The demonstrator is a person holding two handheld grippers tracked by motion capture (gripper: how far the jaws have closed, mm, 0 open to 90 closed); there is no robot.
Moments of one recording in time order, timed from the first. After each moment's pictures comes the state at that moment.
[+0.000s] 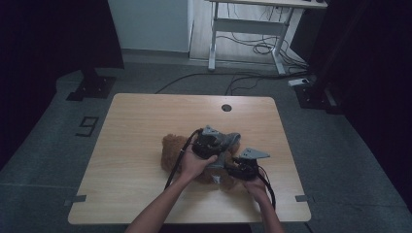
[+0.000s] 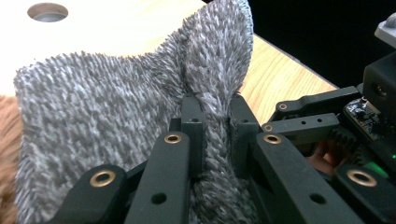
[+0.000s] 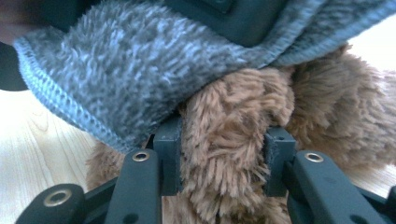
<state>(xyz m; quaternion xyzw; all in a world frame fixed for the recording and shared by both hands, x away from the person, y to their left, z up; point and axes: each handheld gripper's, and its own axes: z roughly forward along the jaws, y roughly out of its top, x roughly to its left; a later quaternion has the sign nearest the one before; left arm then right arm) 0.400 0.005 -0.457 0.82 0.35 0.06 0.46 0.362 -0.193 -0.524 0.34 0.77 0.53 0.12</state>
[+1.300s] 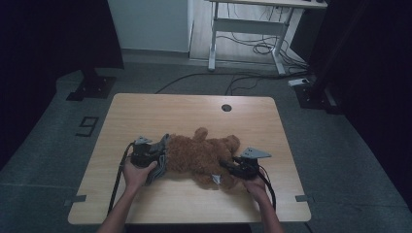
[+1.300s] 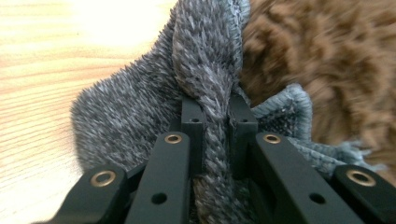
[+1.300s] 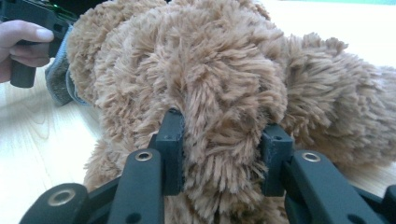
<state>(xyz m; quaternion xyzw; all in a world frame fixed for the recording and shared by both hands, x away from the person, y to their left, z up) 0.393 0.193 -0.516 0.75 0.51 0.10 0.41 0.366 -0.196 -0.527 0.34 0.76 0.54 0.12</state>
